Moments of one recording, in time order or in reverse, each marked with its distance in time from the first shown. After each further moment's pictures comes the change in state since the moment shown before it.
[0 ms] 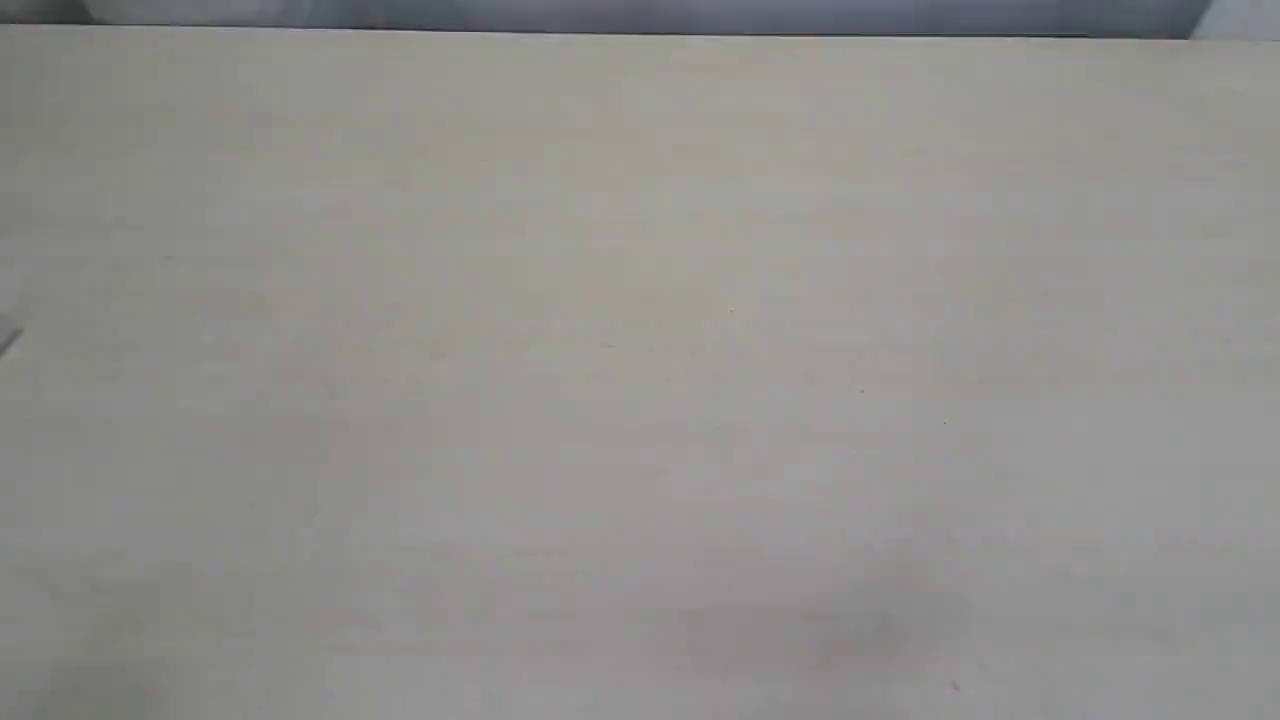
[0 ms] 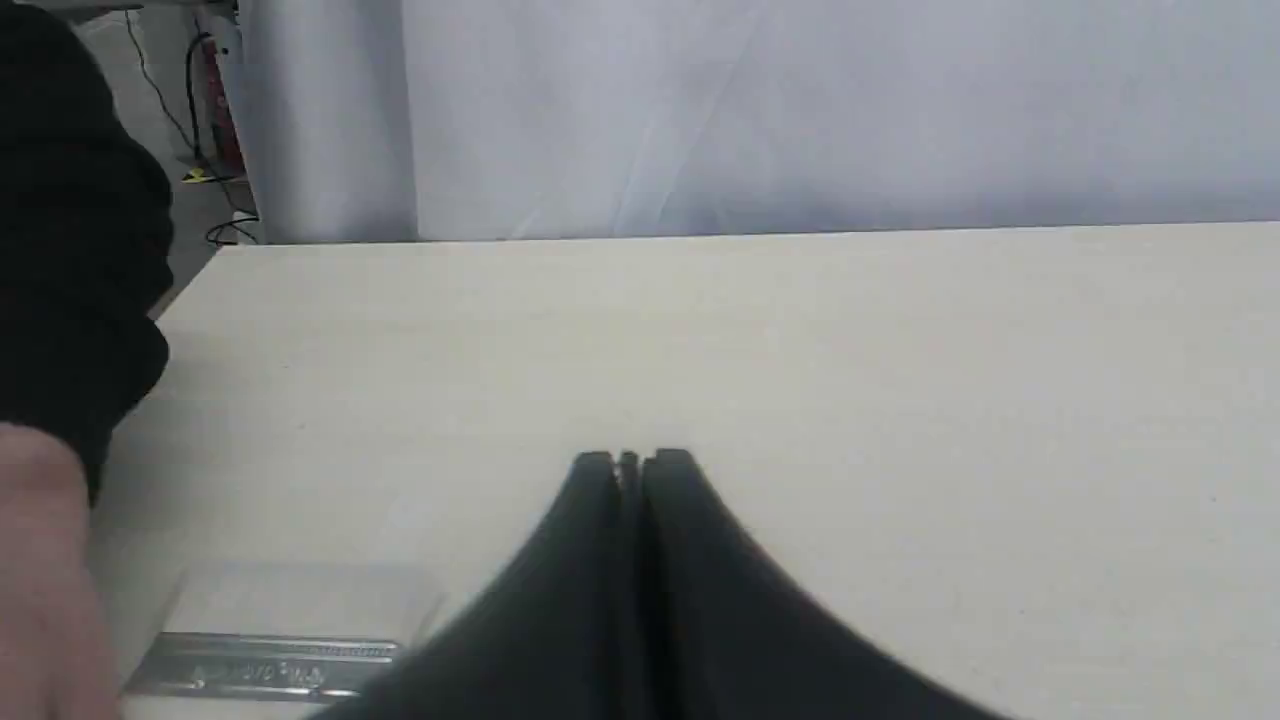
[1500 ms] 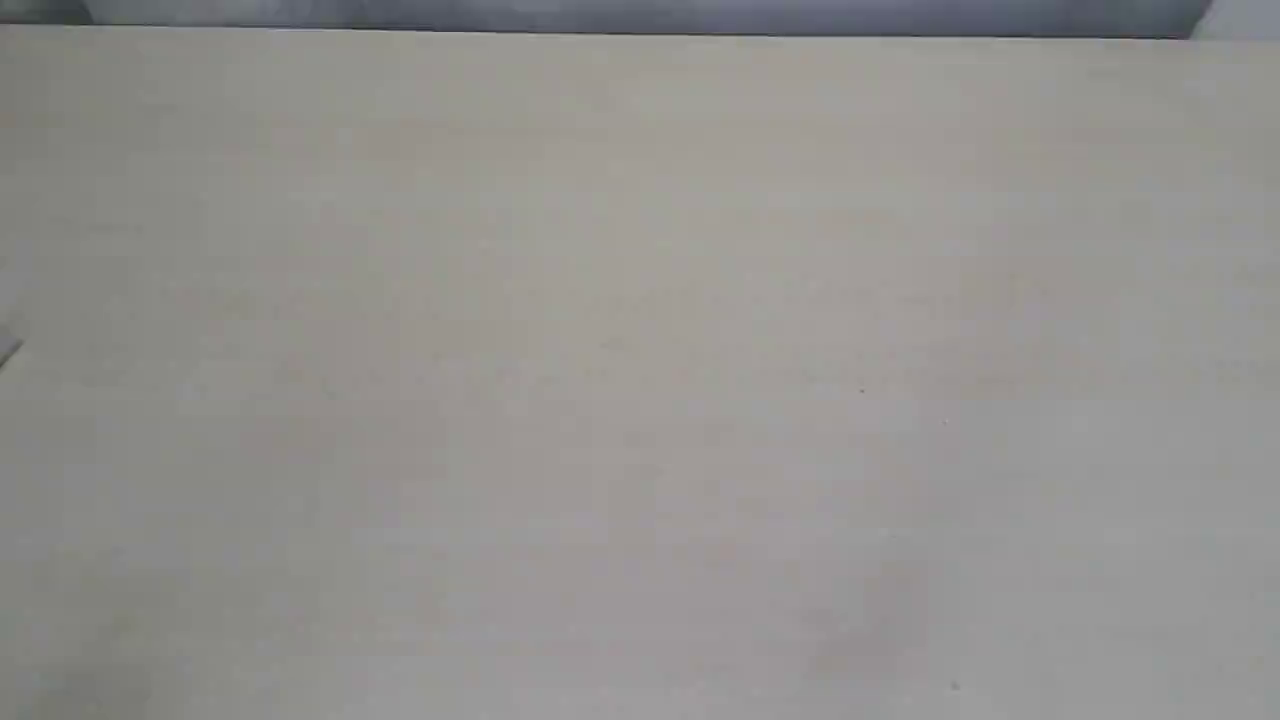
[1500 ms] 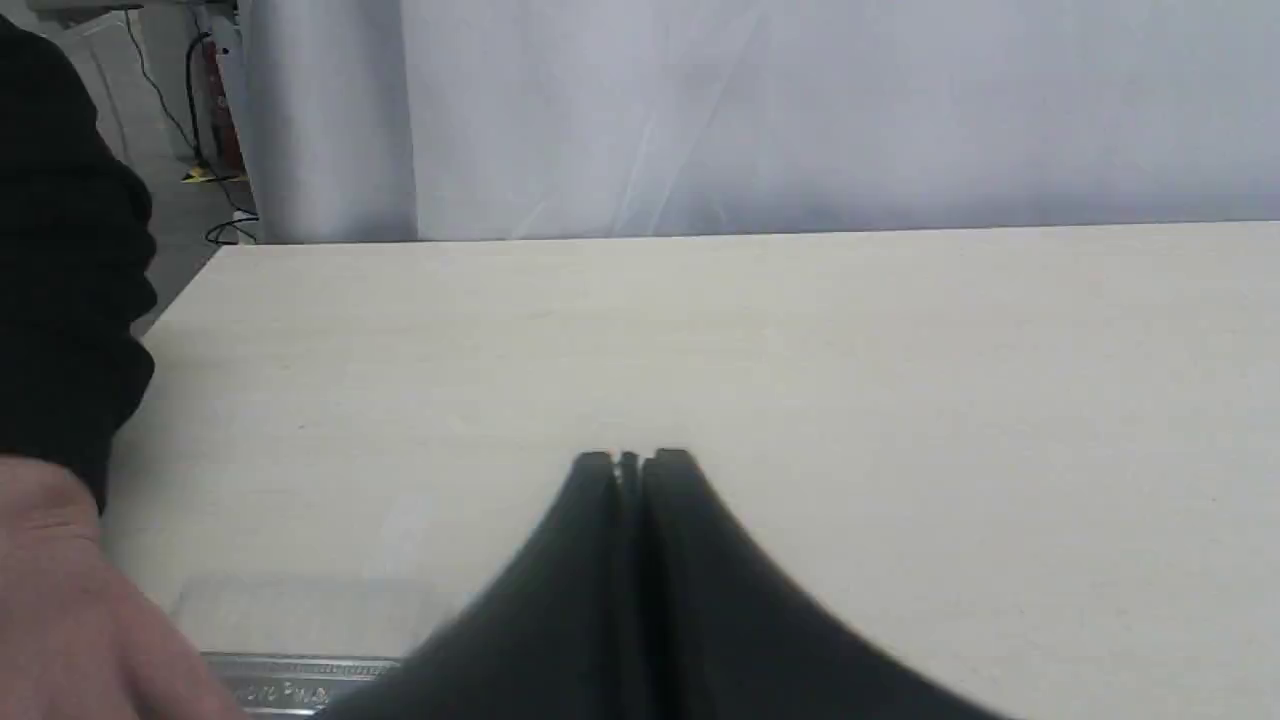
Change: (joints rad) left arm 0.000 0.000 0.000 0.000 0.000 0.000; right arm -0.501 -0.747 0.384 0.018 0.106 0.037
